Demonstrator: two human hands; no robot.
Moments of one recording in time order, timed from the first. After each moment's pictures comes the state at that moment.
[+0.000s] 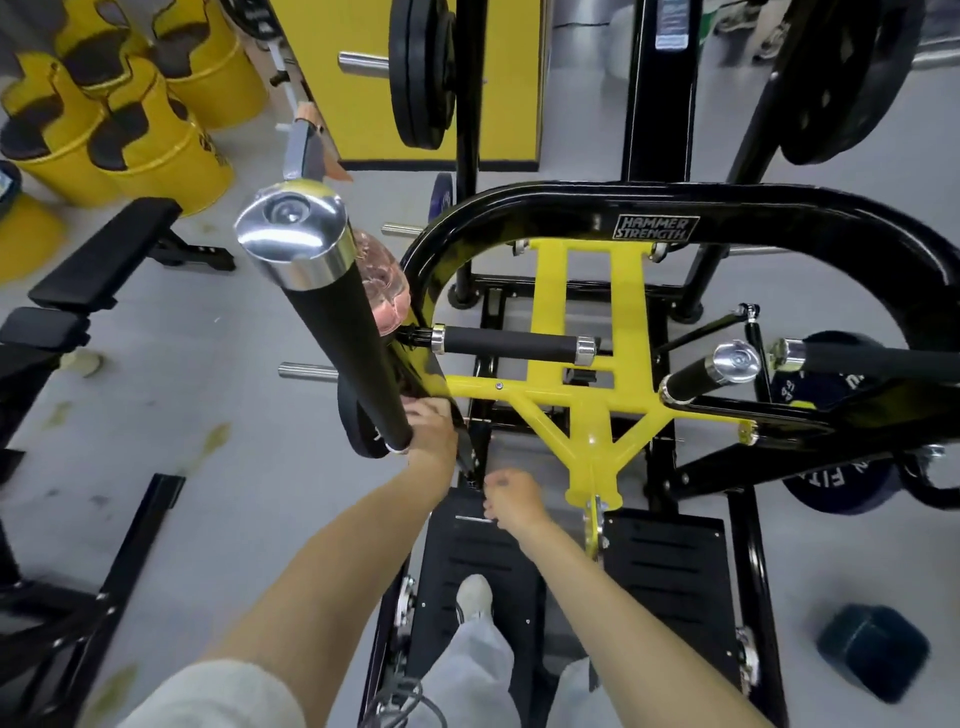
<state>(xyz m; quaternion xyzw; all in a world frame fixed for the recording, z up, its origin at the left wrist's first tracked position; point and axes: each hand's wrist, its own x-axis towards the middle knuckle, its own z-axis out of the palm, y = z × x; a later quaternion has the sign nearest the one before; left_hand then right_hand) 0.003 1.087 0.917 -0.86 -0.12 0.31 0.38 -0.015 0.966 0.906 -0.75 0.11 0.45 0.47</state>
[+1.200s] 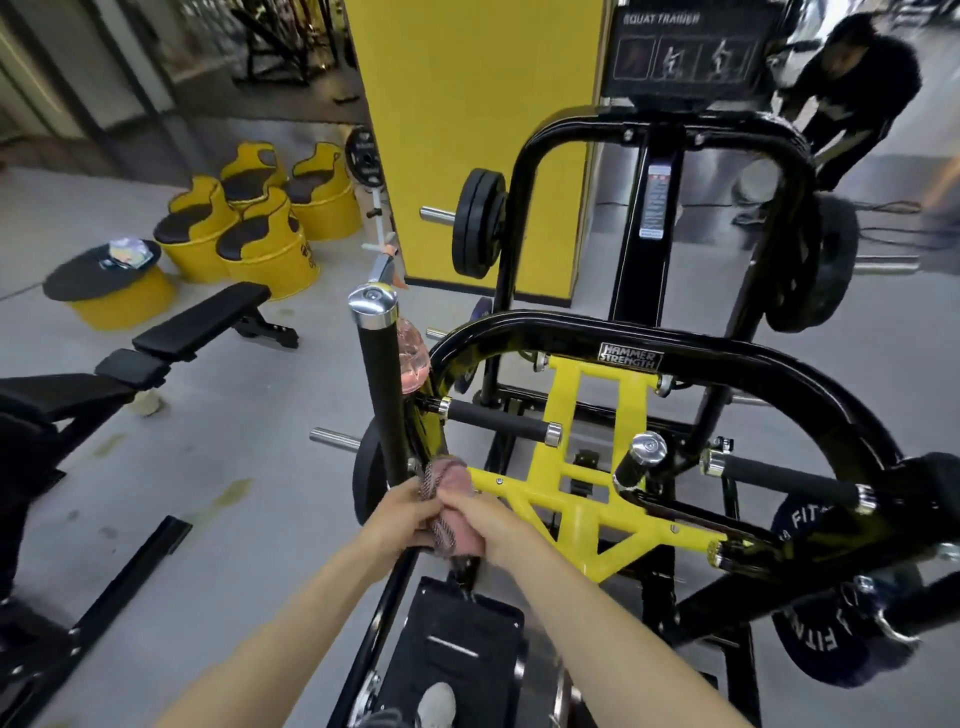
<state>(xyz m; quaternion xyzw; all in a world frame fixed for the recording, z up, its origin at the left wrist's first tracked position) -0.082 1.042 1.043 -0.62 -0.37 0.01 -0.69 0.006 0.951 1.002 -0.63 0.03 0.55 0.55</state>
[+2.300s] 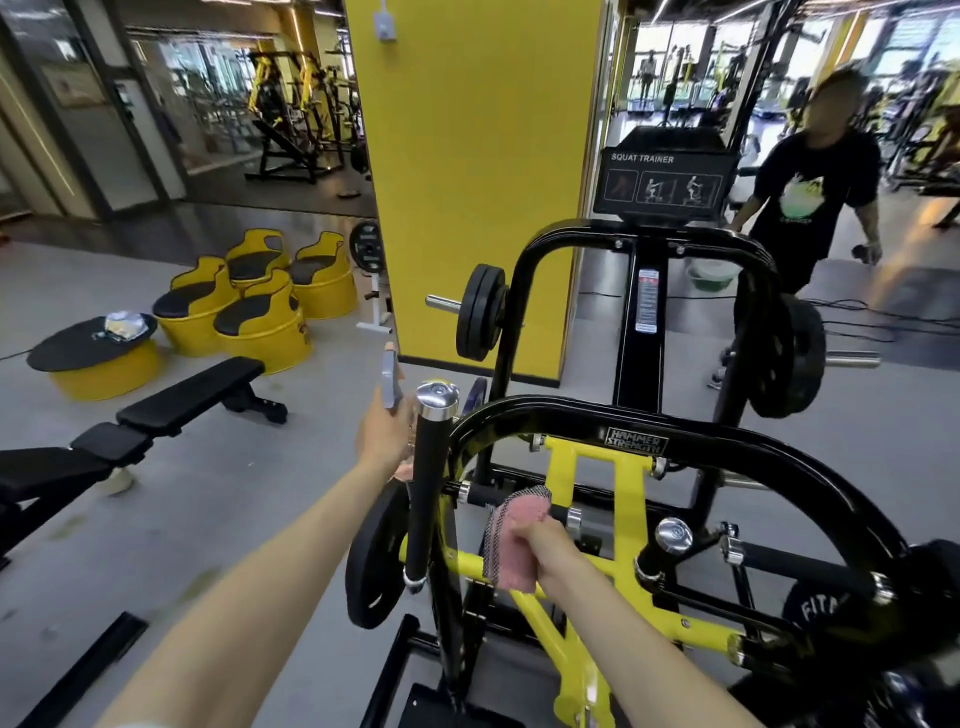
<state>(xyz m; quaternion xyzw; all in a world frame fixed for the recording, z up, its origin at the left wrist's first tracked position) 0.024 1.181 1.123 -0.74 -0.37 -0.22 -0.52 0.057 0.956 1.046 -0.67 0.09 0.37 0.63</state>
